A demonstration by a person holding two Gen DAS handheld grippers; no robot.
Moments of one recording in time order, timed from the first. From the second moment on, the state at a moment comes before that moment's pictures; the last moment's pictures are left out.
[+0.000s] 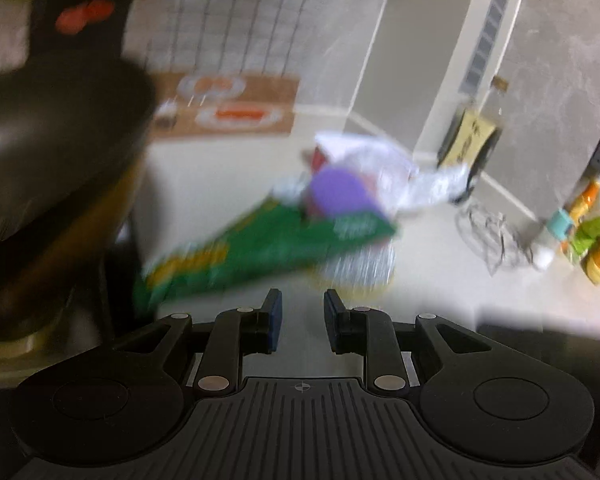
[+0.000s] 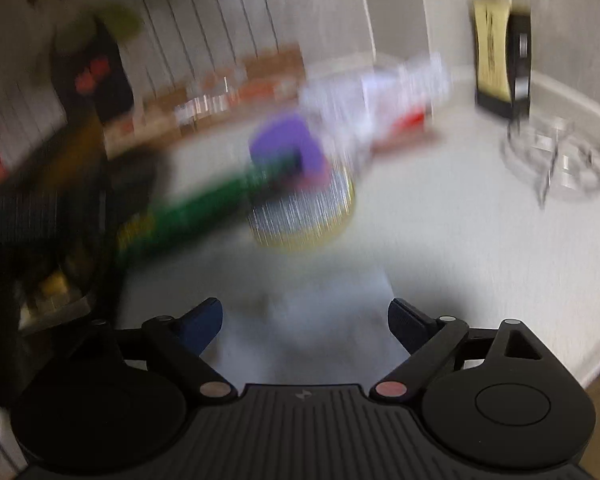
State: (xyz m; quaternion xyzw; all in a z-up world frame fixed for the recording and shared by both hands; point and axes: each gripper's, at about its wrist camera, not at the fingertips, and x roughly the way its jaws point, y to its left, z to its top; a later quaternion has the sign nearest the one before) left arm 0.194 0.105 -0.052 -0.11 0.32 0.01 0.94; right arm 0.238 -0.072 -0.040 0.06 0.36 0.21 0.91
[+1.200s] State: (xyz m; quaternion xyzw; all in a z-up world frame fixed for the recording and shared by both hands) left arm 0.293 -0.029 -0.058 0.12 0.33 -0.26 0.90; right arm 0.206 -0.170 -0.055 -0.08 0.33 0.03 0.94
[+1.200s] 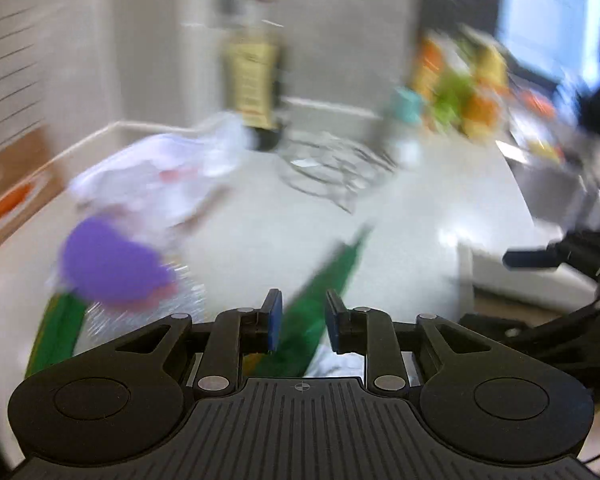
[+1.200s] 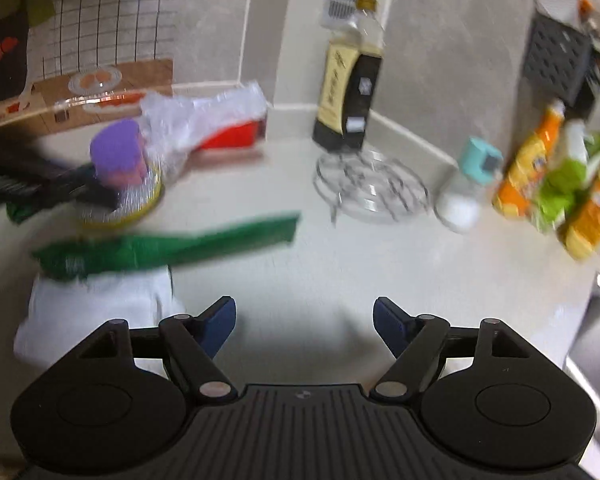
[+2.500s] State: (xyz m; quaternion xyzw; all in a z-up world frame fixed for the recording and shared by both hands) left arm 0.253 0.070 -0.089 -0.02 0.40 -0.10 0.91; right arm 0.164 -0.162 -0.069 -0.02 0.31 0.14 0.94
